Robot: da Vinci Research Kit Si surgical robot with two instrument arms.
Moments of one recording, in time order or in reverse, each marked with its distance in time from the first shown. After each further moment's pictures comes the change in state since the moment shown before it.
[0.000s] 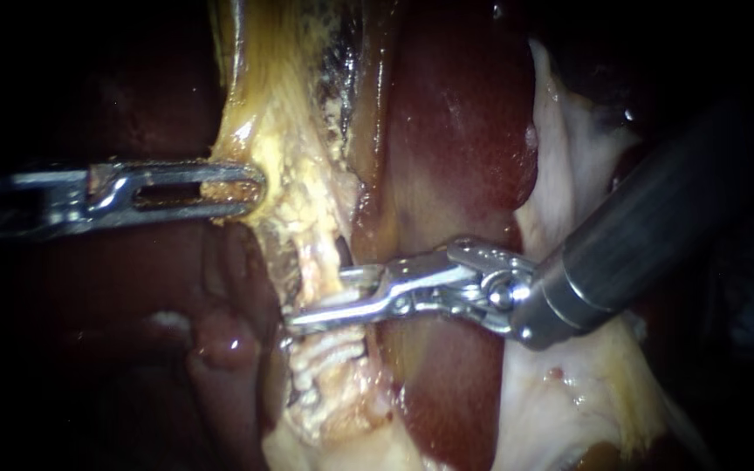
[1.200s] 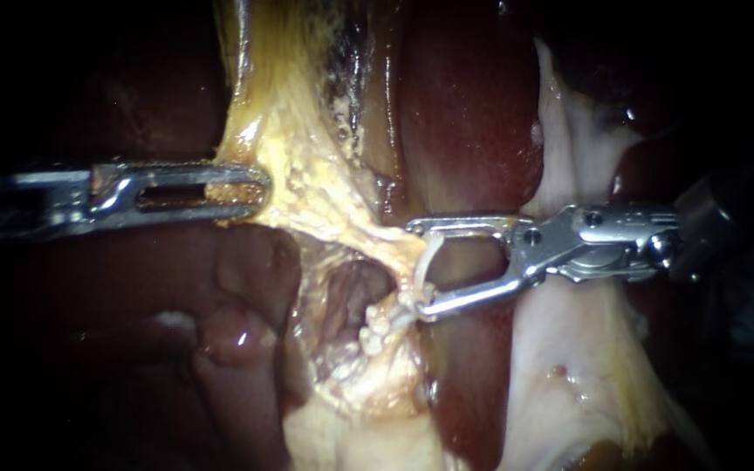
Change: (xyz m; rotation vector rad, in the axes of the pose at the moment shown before) right arm 0.004 -0.002 -0.013 -0.020 -0.003 -0.326; left arm 0.000 0.000 0.000 0.002 0.001 0.000
